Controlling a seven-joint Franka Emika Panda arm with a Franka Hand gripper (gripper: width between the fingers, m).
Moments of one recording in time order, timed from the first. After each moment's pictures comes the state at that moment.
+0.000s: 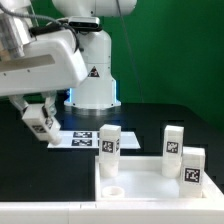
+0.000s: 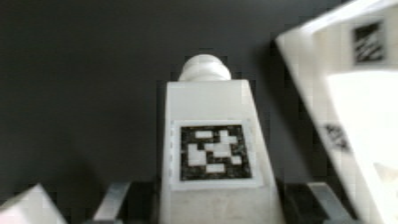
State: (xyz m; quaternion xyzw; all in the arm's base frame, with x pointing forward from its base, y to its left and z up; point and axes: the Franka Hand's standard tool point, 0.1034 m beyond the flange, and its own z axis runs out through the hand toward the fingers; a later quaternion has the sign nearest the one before) arm 0.524 -0.127 0.105 -0.97 0.23 0.04 0.10
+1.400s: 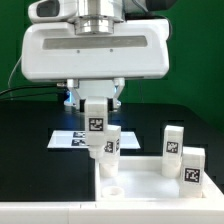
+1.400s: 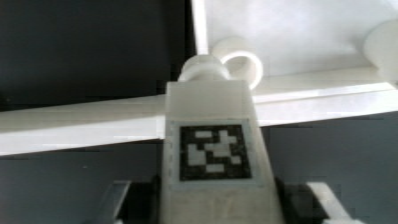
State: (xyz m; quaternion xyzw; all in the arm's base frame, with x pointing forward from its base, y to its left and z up) arm 0.608 -0.031 0.141 -0.99 0.06 -0.16 0.02
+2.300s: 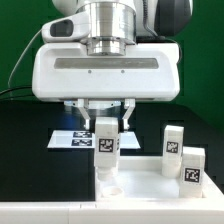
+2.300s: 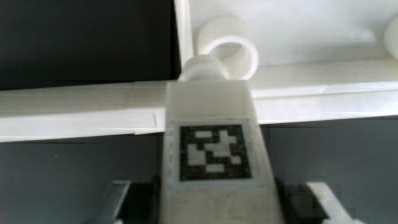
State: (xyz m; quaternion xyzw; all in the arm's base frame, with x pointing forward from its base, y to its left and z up) arm 0.623 -0.011 0.114 -0.98 0.04 -0.20 0.00
